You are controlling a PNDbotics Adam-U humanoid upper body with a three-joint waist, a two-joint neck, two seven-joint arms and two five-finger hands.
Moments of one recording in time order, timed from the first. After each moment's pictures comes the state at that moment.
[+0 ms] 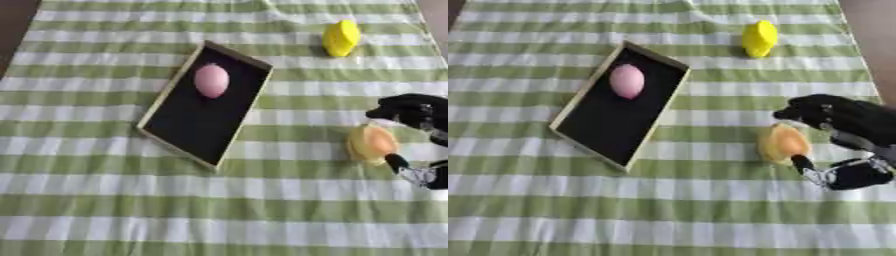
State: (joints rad) left arm -0.31 0.42 0.43 -1.90 0.18 -0.47 0.15; right arm 0.00 -1.09 0.09 -1.99 0.55 -0.19 0.21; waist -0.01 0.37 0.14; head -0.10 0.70
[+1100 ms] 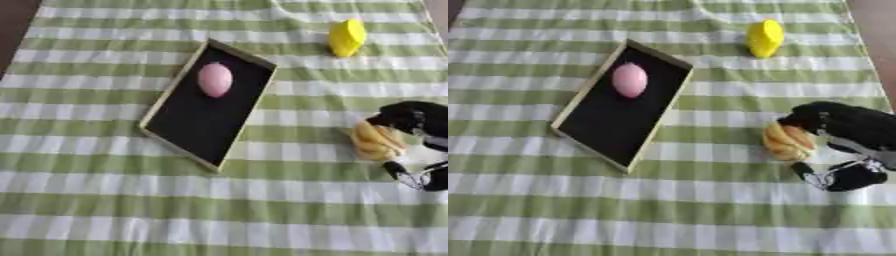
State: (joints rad) left arm -0.32 0.41 0.44 -1.89 0.19 -0.47 0.14; right arm -0.05 -1.09 0.14 -1.89 0.62 -0.19 0.23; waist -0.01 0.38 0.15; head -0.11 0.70
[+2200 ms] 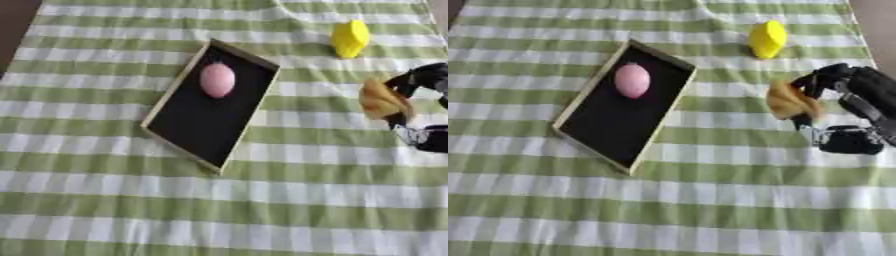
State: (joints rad) left arm -0.31 0.40 0.44 -1.89 0.20 -0.46 0.14; right arm -0.09 -1.07 0.11 -1.92 0.41 -0.11 -0.14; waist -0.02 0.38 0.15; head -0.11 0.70
